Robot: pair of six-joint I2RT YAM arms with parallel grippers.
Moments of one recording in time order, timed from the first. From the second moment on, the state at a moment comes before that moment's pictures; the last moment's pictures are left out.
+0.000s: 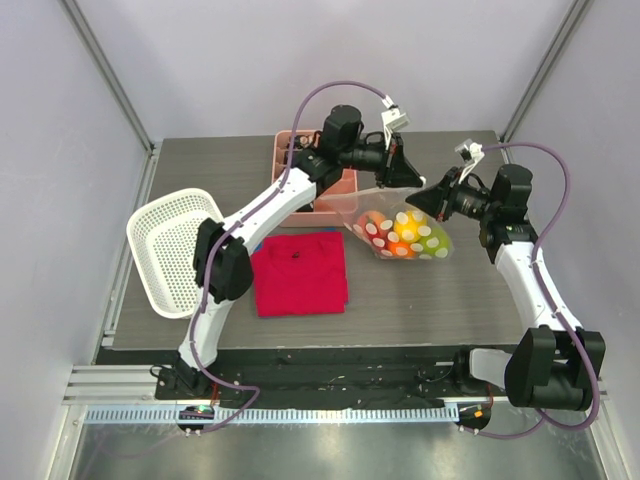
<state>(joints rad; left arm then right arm) -0.72 2.18 2.16 -0.12 0.93 -0.22 -0.08 1.20 0.90 0.08 -1.03 0.19</state>
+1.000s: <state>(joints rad) -0.68 1.78 1.47 0.04 0.59 -0.34 -0.17 1.16 0.86 0.19 -0.79 0.45</state>
